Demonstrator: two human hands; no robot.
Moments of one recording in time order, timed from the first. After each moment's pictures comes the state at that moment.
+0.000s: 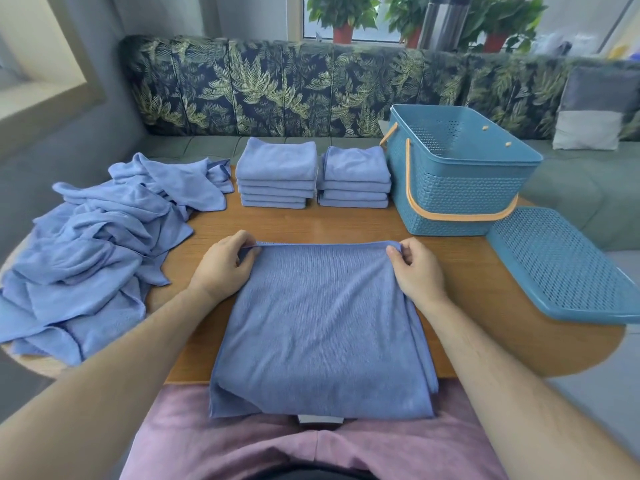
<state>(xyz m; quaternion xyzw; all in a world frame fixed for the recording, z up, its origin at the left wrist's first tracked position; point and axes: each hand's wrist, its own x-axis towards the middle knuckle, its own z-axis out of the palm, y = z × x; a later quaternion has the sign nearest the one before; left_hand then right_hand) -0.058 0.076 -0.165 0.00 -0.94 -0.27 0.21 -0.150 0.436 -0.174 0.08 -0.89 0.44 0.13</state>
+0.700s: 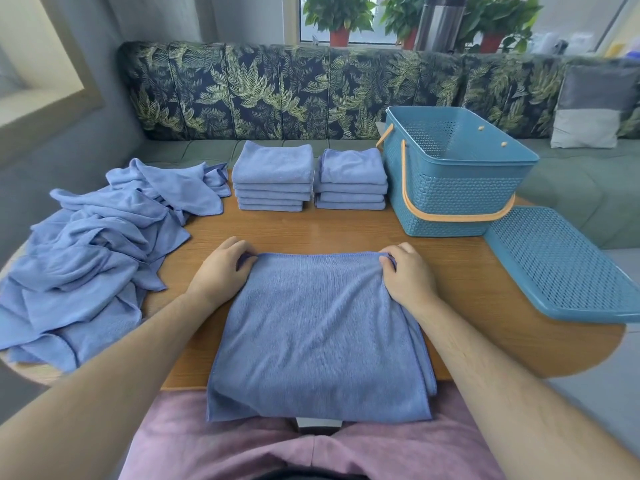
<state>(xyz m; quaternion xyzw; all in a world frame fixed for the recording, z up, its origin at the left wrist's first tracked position) -0.064 0.073 -0.173 -0.01 -0.95 -0.24 0.20 -0.152 0.430 -0.179 0.16 -0.93 0.29 0.13</state>
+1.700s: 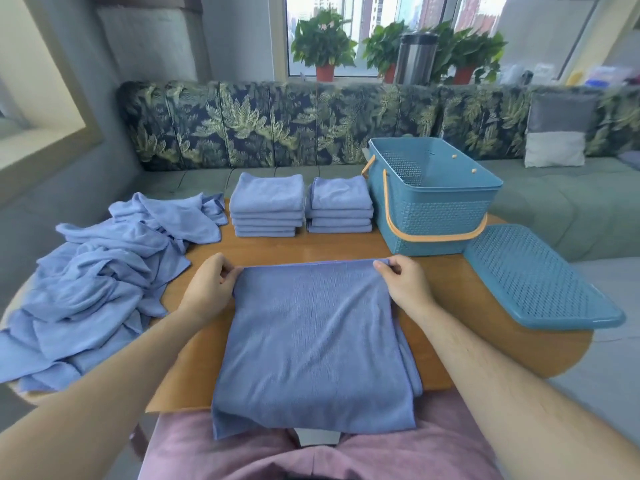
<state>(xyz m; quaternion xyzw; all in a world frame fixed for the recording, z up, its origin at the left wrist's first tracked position) -0.051 0.072 -0.142 0.10 -0.91 -0.34 0.19 -0.152 0.437 -0.152 0.06 -0.86 0.50 0.09</state>
